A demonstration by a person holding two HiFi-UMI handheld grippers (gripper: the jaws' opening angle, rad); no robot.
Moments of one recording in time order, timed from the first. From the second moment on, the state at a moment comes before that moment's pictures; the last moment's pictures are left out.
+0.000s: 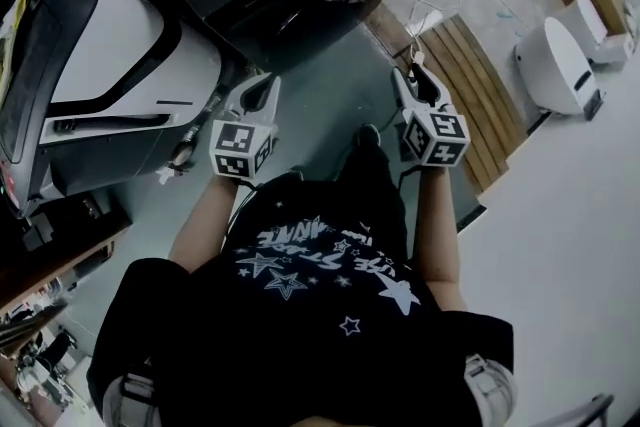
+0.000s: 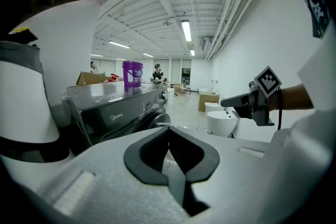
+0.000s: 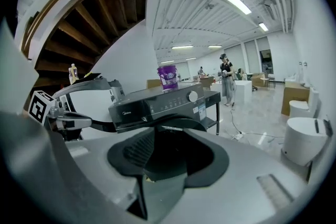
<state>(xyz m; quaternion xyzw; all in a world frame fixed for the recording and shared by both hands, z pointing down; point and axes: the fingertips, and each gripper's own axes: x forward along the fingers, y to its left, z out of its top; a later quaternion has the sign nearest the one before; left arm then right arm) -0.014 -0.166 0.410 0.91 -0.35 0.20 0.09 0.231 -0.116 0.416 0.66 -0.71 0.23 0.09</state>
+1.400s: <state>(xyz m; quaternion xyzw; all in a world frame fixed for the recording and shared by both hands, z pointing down) 0.072 -0.238 0.510 0.79 -0.53 0.25 0.18 0.335 -0.402 0.619 0.45 -0.83 0.14 0.30</state>
